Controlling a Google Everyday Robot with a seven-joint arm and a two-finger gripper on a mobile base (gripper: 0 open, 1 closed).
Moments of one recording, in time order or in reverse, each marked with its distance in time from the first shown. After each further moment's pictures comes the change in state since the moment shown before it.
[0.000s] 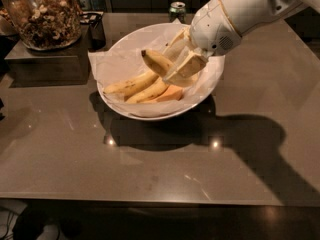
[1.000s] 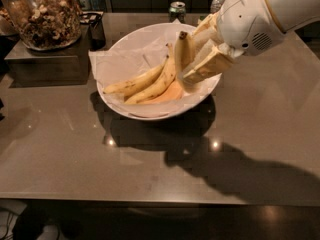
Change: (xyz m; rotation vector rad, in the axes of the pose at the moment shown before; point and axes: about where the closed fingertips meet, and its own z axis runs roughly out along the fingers) arm -0.030 0.044 -0.060 0.190 0.091 0.015
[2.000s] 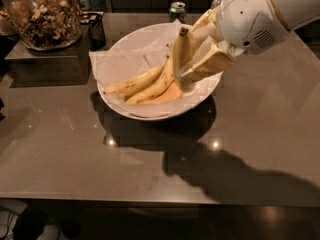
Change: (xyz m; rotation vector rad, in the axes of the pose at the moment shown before) arm -0.012 0.008 -0.012 0.024 0.001 -0.014
